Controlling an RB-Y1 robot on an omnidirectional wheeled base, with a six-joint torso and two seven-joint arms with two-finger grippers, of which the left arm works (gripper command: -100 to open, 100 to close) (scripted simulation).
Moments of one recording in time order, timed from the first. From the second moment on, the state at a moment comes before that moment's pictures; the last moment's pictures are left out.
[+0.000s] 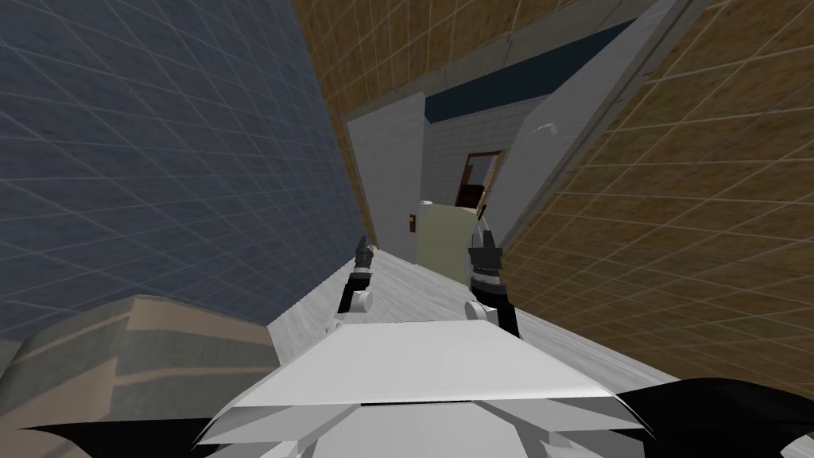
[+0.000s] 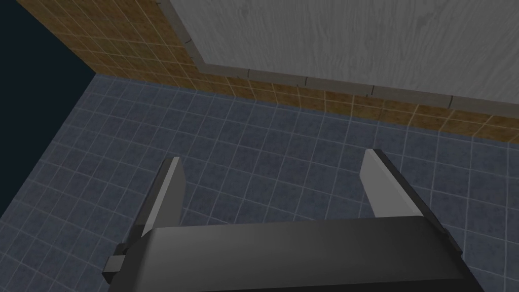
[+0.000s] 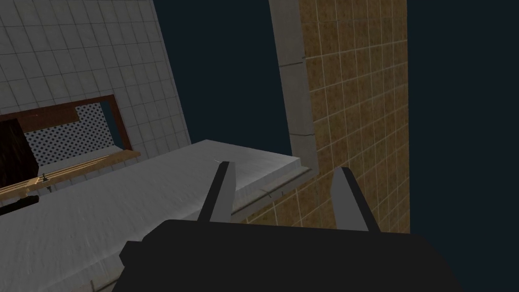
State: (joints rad) arm 0.22 0.07 -0.11 -1.83 0.17 -0.40 -0.15
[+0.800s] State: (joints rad) arm 0.11 0.08 -0.14 -1.65 0.21 -0.40 -0.16
